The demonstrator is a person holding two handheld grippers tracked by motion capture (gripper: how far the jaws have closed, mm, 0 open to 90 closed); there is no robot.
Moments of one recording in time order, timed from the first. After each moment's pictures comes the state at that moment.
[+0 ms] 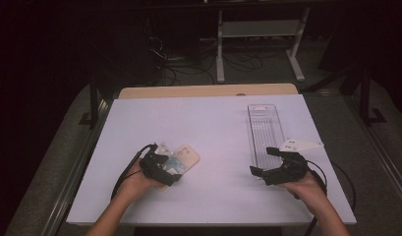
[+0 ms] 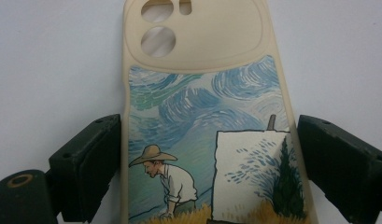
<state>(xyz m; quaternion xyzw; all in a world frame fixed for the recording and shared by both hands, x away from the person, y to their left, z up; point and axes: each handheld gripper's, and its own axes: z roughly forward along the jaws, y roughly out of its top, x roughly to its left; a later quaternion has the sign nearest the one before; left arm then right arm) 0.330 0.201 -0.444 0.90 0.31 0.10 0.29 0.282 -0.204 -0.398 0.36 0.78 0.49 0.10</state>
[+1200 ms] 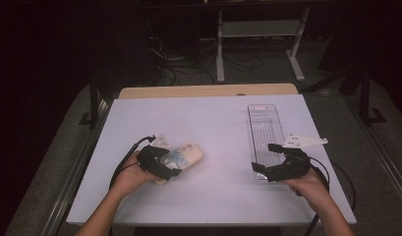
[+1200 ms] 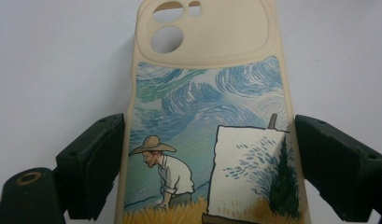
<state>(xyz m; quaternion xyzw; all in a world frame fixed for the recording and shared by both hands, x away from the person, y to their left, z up) 0.338 0.206 -0.412 0.91 0.27 0.07 0.32 0.285 -0.209 -0.387 0.36 0.78 0.50 0.10</state>
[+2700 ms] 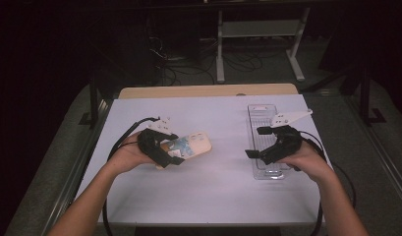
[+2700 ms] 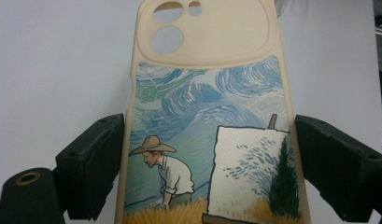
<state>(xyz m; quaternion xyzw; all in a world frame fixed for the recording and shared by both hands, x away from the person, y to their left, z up) 0.361 0.192 -0.356 0.92 0.14 0.03 0.37 0.335 -0.191 -0.350 0.27 0.84 0.47 0.07</state>
